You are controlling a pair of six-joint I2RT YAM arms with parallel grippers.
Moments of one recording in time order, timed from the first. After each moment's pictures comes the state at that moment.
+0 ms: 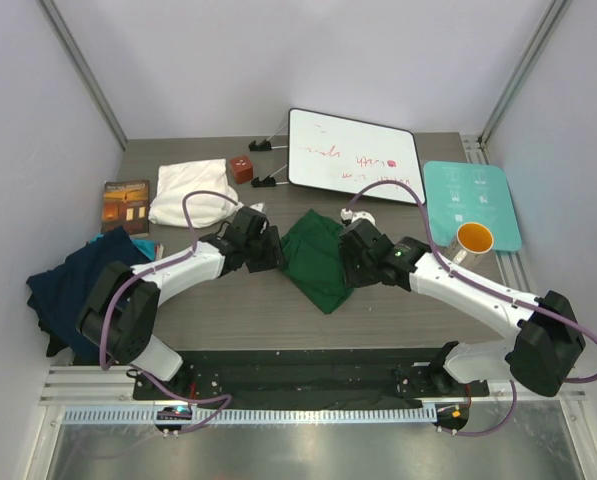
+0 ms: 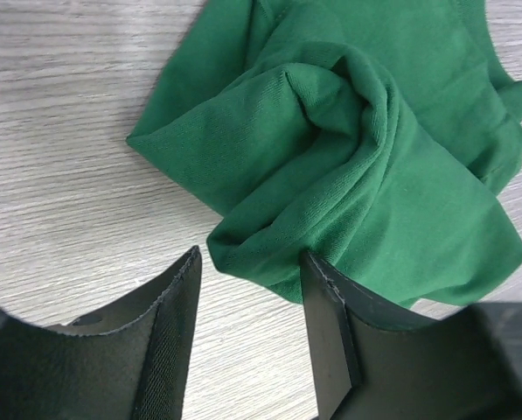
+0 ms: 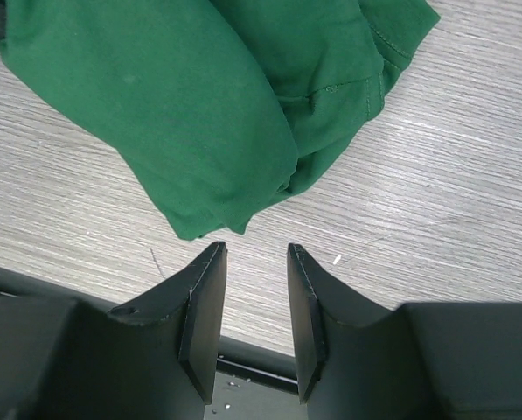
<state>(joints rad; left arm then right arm) -0.58 1.53 0.87 -0.22 0.08 -0.68 0.79 1.29 0.96 -0.68 0.18 0.51</state>
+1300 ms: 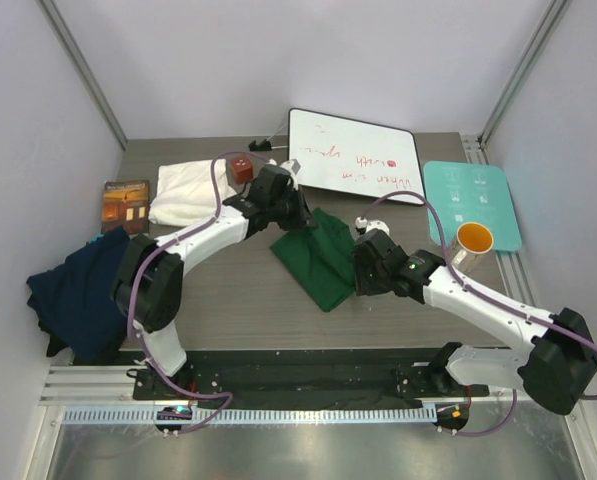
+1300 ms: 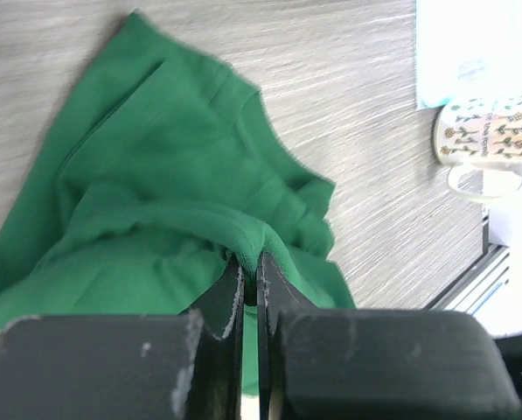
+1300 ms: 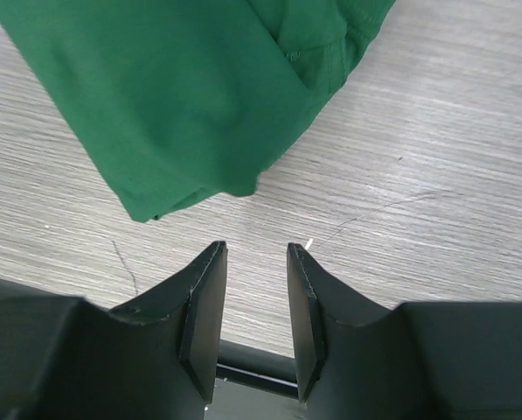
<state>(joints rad) -0.60 1.74 1.28 -0.22 0.22 -0.65 0.75 1.20 0.81 -0.64 0.18 0.51</state>
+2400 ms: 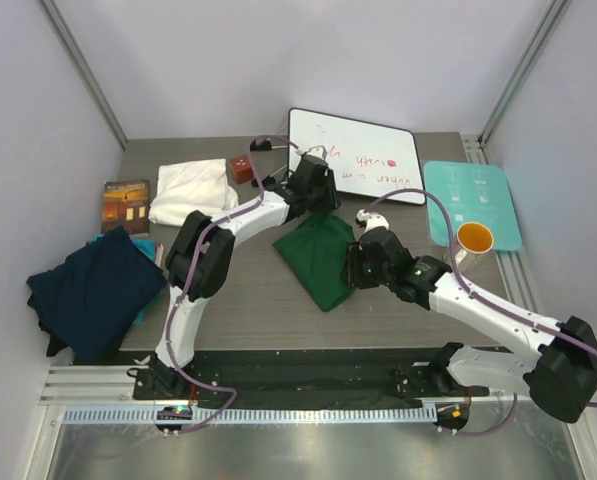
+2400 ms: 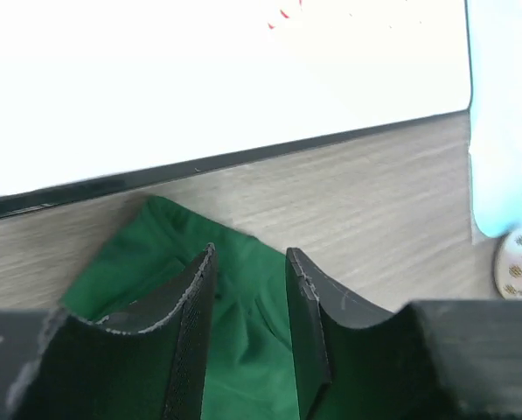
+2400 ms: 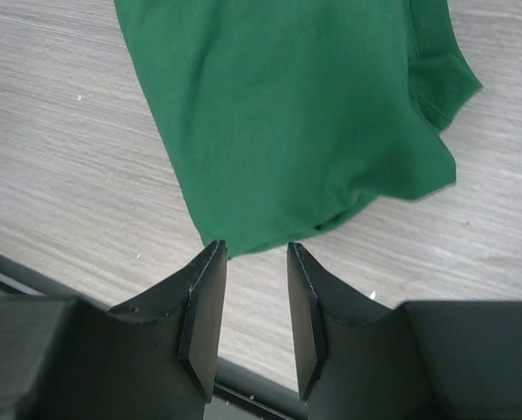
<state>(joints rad) -0.67 2.16 1.69 -0.17 -0.02 -0.63 0.74 1.10 0.75 -0.43 0.11 0.54</state>
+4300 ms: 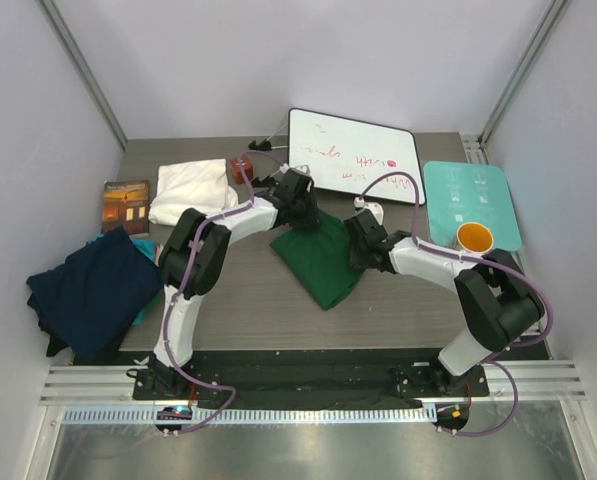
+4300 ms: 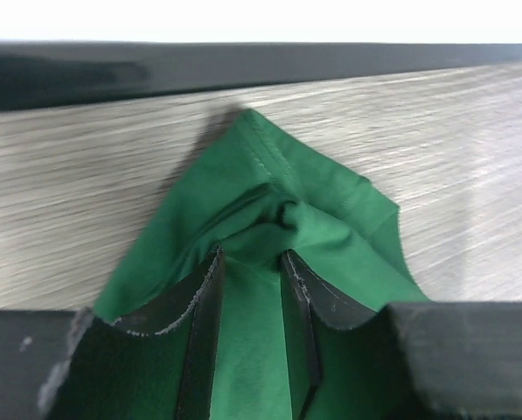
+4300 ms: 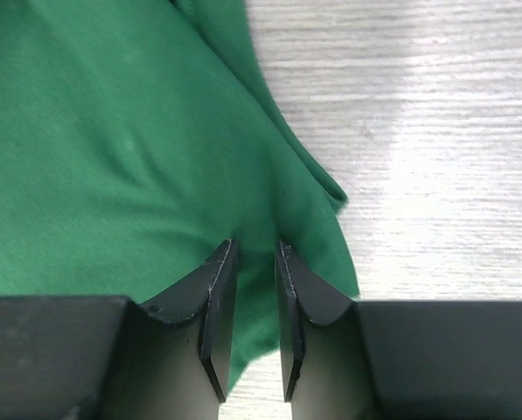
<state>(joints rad) -0.60 2.16 1.55 -0.21 0.04 -0.61 0.58 1.59 0.88 -0.27 0.26 0.51</state>
